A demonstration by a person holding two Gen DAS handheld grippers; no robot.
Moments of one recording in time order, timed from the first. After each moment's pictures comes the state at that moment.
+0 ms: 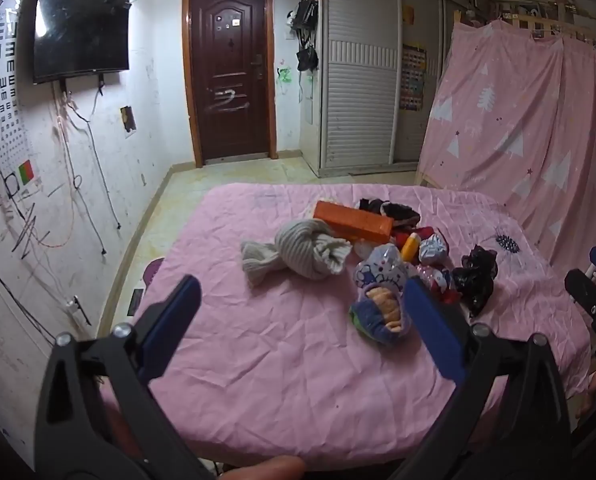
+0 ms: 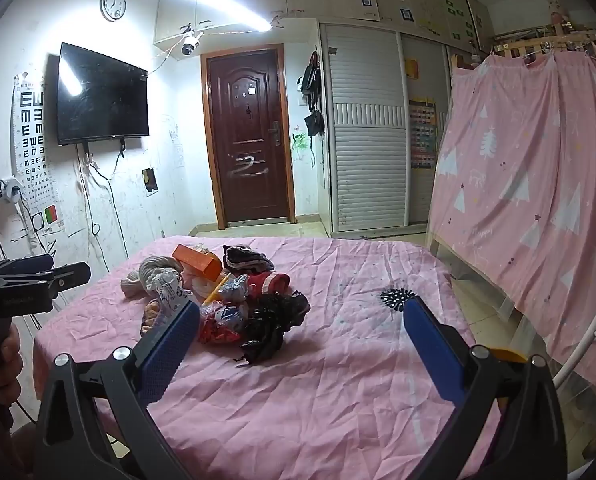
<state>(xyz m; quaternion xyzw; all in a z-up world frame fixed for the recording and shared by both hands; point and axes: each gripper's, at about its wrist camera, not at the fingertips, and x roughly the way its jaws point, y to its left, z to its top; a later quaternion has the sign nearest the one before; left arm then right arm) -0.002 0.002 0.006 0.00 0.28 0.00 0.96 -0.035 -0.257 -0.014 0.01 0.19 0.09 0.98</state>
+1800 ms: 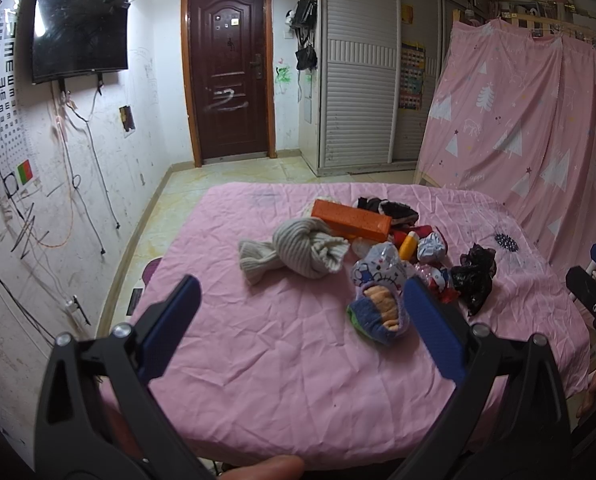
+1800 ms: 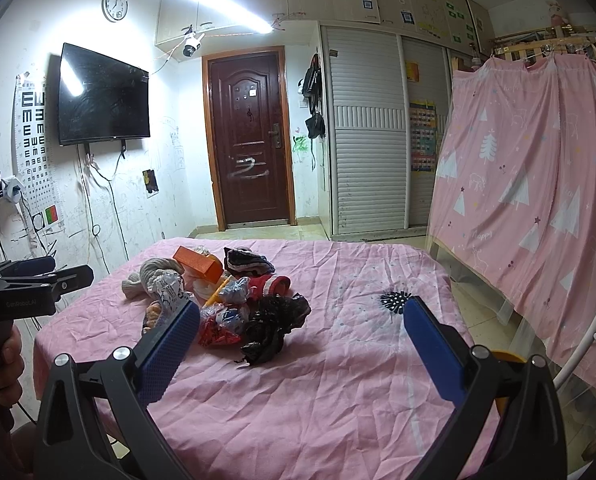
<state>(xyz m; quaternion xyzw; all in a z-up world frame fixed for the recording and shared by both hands) -0.001 0.001 0.001 0.00 0.28 0.00 0.96 -0.037 -0.257 -0.012 0.01 0.19 0.09 0.98</state>
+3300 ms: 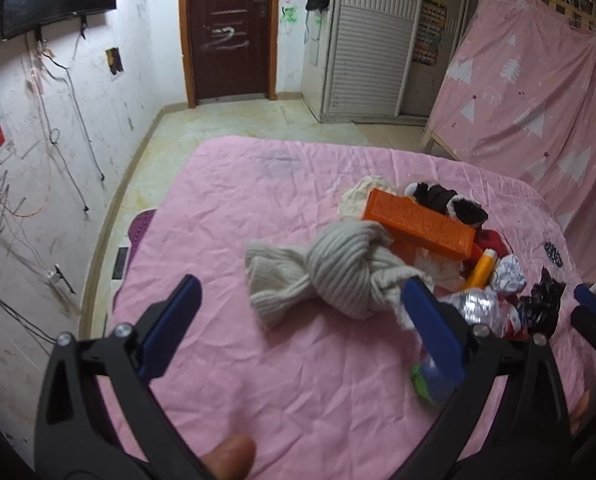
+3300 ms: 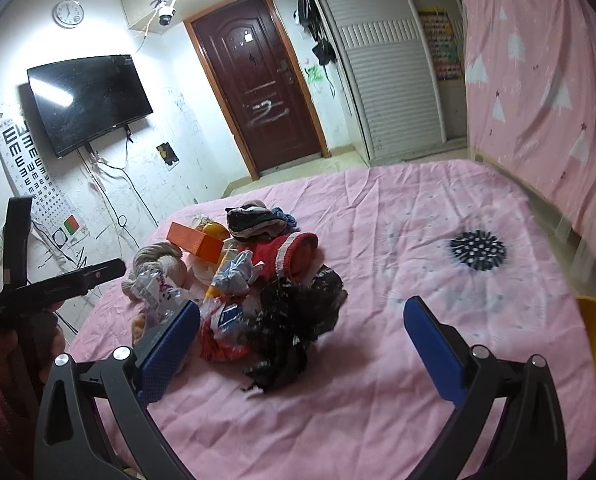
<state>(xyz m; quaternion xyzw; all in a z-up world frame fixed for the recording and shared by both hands) 0.117 0.044 -0.033 -0.03 0.40 -0.01 0.92 0.069 -0.253 -0.058 0.11 0.32 0.16 0.93</state>
